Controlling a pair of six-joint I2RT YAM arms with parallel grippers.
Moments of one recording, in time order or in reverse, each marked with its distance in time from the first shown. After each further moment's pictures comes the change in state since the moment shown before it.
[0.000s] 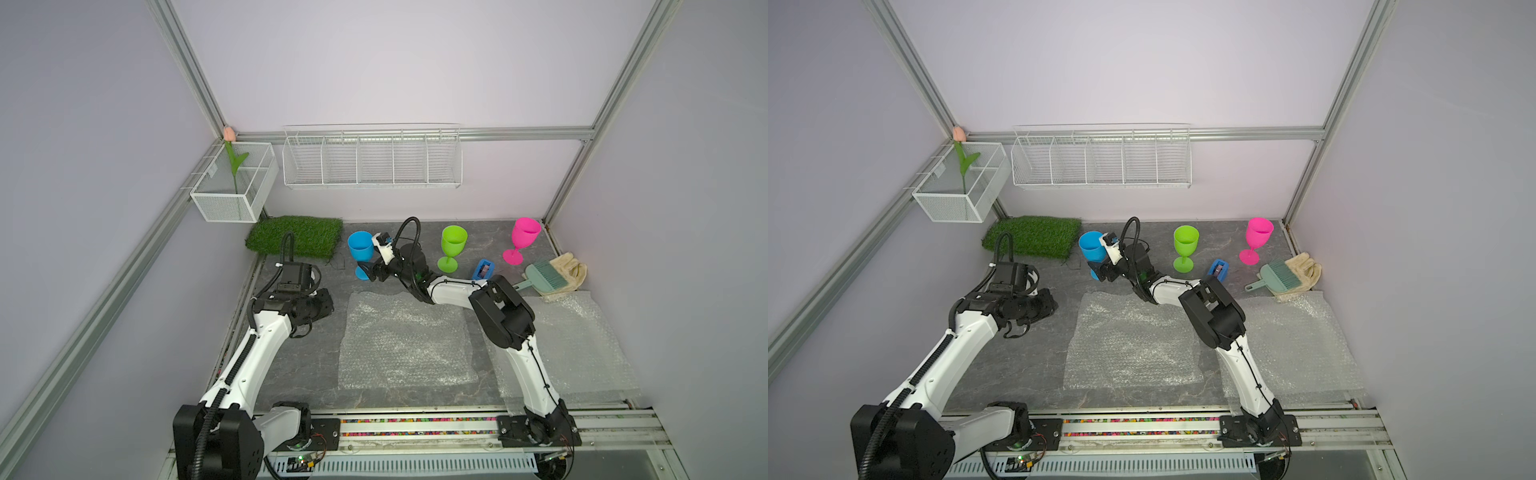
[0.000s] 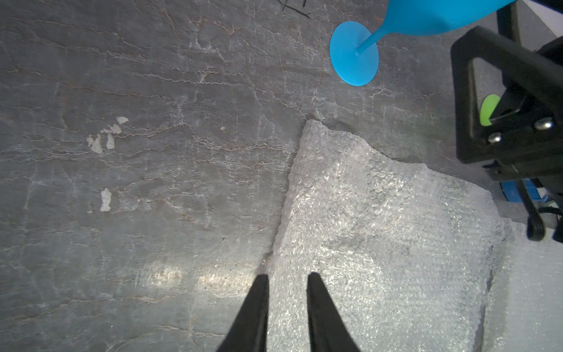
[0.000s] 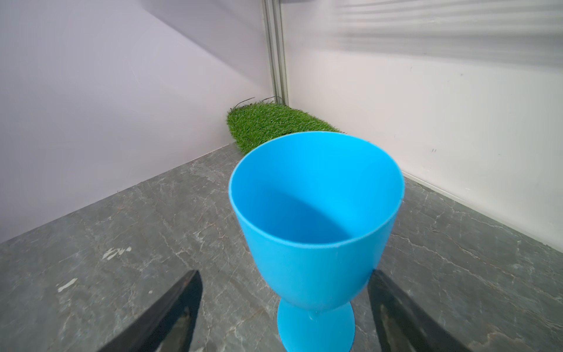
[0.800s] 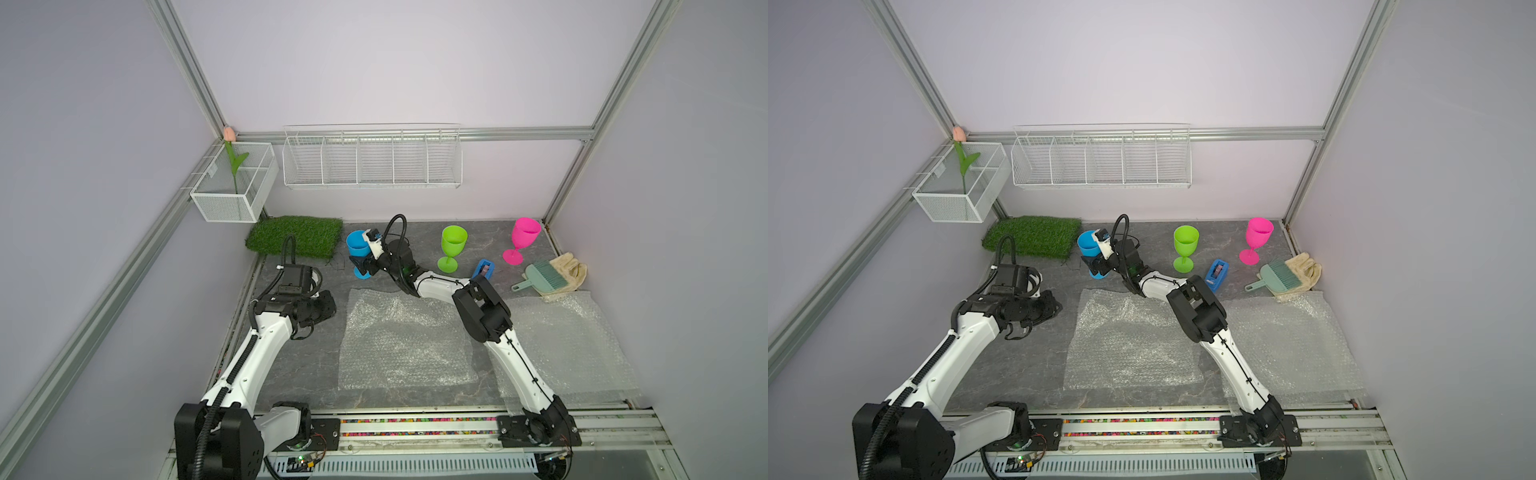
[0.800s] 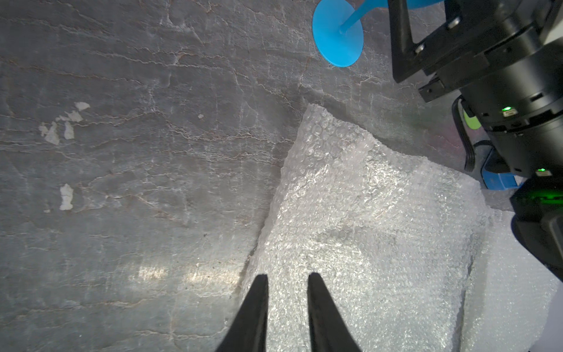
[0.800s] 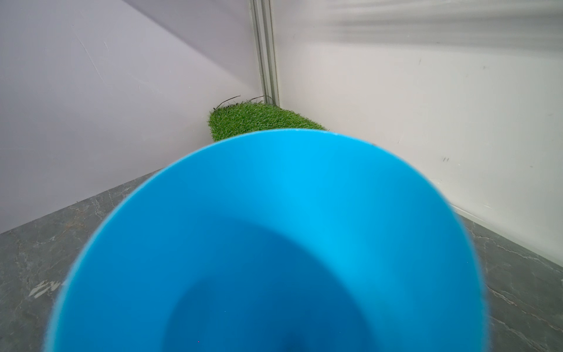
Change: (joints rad) left arm 0.000 -0.001 -0.032 0.027 0.061 -0.008; right arm 0.000 0.231 0.327 -0.087 0.003 -0.015
